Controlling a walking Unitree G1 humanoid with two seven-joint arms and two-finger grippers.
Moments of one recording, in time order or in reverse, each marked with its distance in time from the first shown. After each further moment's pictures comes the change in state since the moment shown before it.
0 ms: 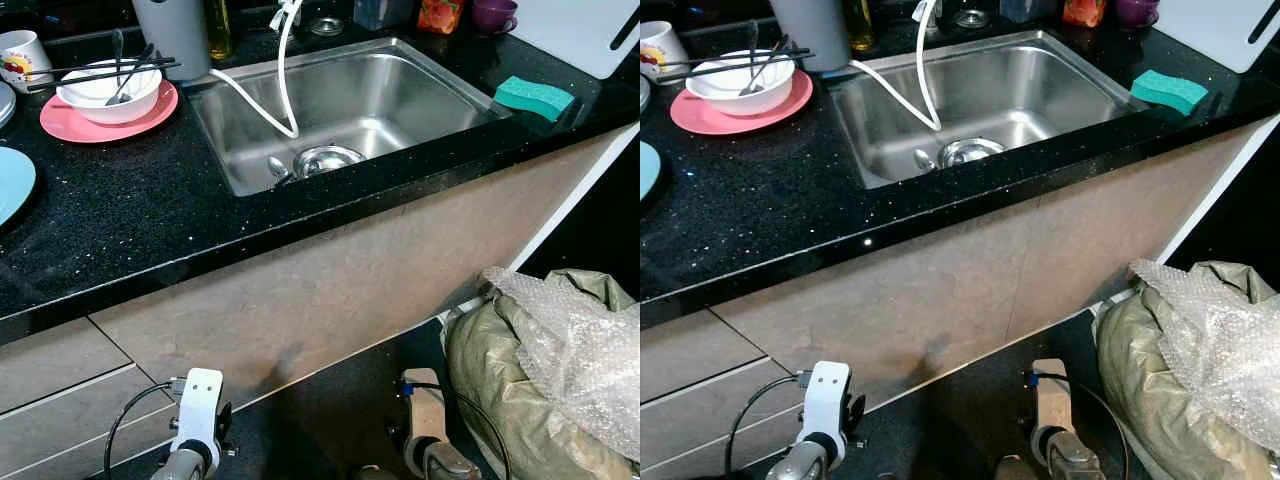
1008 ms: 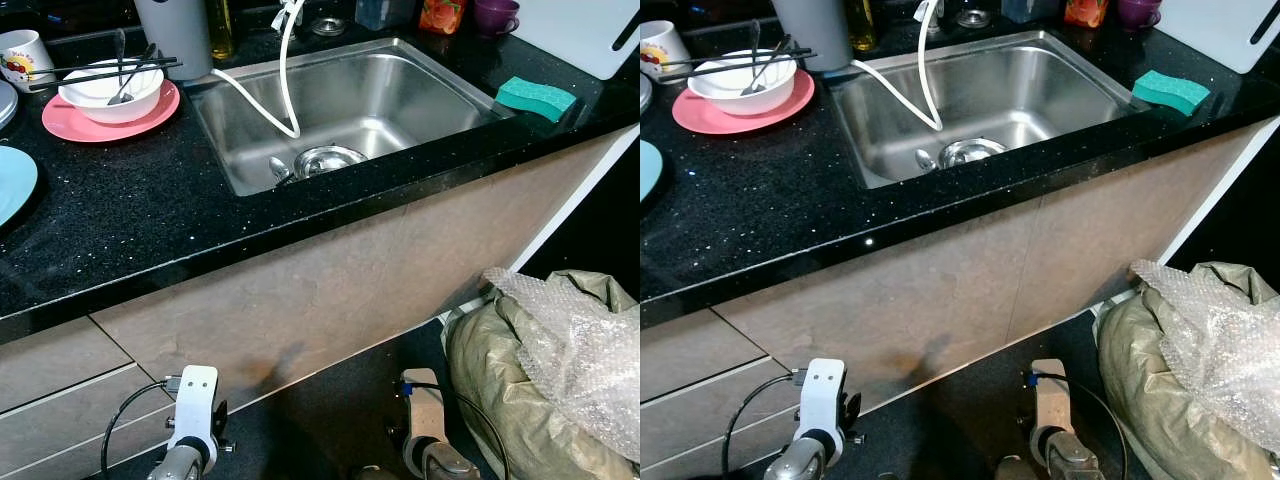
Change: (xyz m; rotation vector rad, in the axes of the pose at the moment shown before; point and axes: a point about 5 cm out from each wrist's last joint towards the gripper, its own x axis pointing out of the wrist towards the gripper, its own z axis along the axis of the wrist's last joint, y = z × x) left arm 0.002 0.004 0.002 -0.032 0.019 0.033; right arm 0.000 0.001 0.001 0.003 0.001 -0.001
